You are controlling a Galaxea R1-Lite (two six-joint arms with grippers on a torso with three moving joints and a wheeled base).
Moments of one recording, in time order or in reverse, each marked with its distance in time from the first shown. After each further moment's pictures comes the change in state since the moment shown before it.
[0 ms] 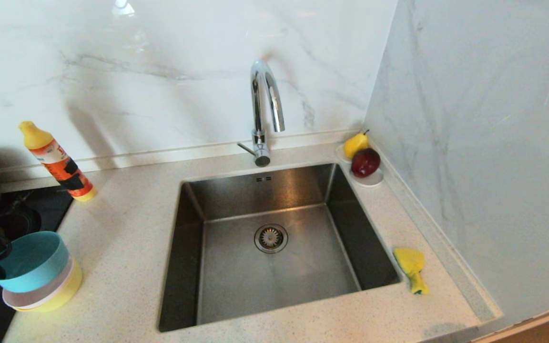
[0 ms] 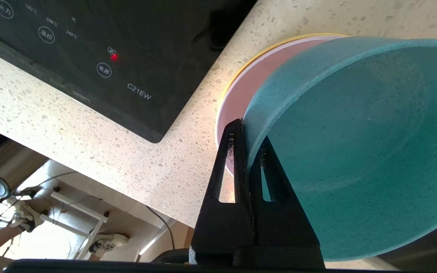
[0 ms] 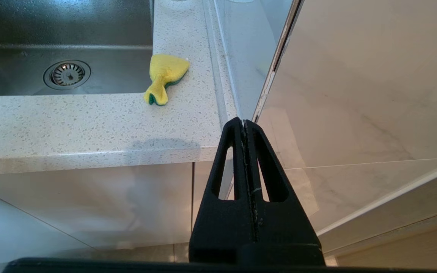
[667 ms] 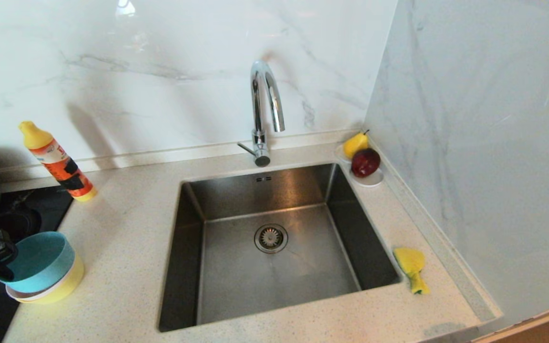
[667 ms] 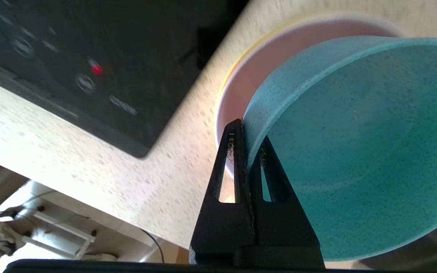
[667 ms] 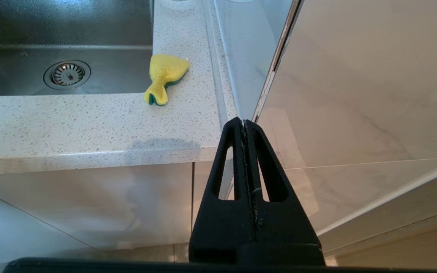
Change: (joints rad) left arm 0.000 -0.037 0.135 -0.150 -0.045 -0.010; right arm 0.000 0.000 0.000 0.000 0.000 0.000
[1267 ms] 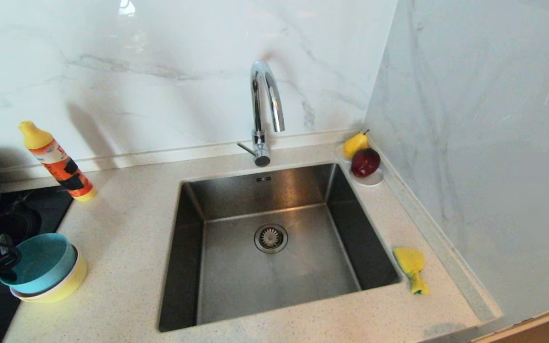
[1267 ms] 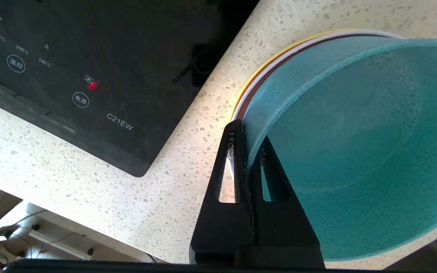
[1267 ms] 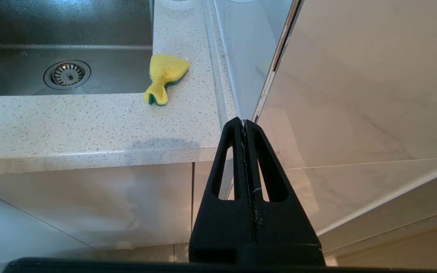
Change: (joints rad) left arm 0.004 -0.010 0.092 -0.140 0.001 0.006; right arm 0.000 0.000 0.000 0.000 0.000 0.000
